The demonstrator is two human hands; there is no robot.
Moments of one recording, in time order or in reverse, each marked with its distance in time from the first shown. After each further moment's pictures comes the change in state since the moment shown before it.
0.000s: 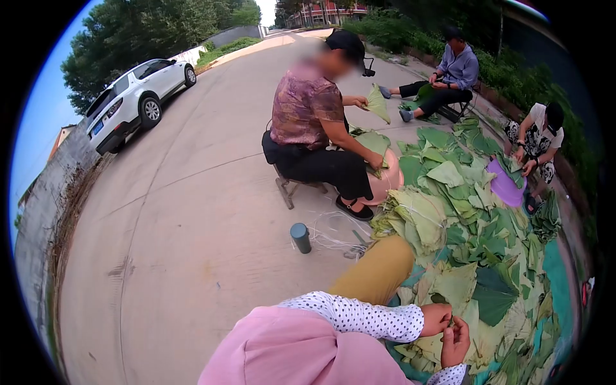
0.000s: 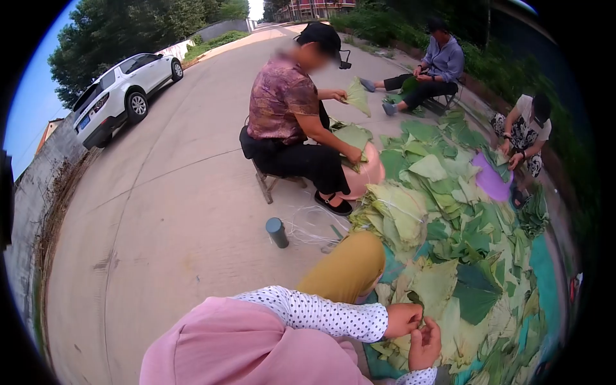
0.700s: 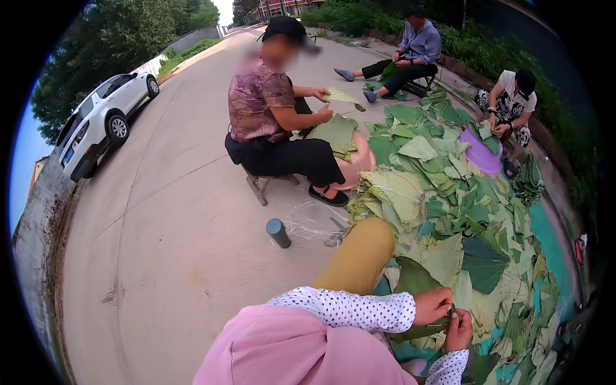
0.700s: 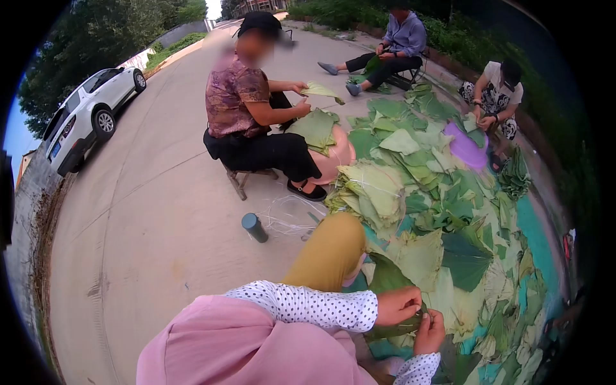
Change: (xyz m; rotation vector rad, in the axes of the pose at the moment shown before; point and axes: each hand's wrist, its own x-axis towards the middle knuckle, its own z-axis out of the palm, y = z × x) left_hand -0.003 0.025 0.002 -0.142 -0.082 0.150; right_hand -0.012 0.029 -0.027 -0.081 0.225 0.212
